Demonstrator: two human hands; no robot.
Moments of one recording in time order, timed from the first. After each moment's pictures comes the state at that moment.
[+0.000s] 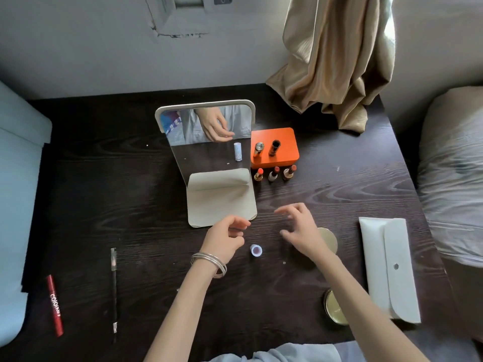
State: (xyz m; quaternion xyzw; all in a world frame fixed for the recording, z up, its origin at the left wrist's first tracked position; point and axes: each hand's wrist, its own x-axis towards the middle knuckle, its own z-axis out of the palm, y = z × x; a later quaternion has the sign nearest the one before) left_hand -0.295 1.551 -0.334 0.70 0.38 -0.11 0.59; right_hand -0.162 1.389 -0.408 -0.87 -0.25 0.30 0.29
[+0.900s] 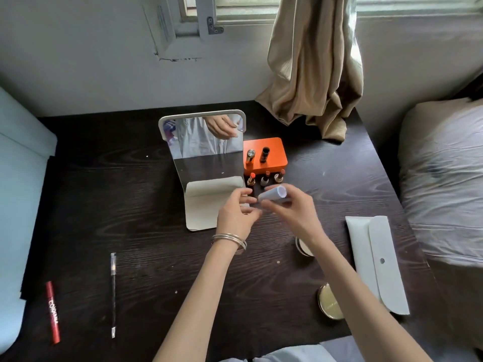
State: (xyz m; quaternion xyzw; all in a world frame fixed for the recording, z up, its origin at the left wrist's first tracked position) left_hand -0.261 1.532 -0.303 0.72 0.36 0.02 0.59; right_hand -0.174 1.418 -0.312 -0.81 -0.23 0.21 0.50
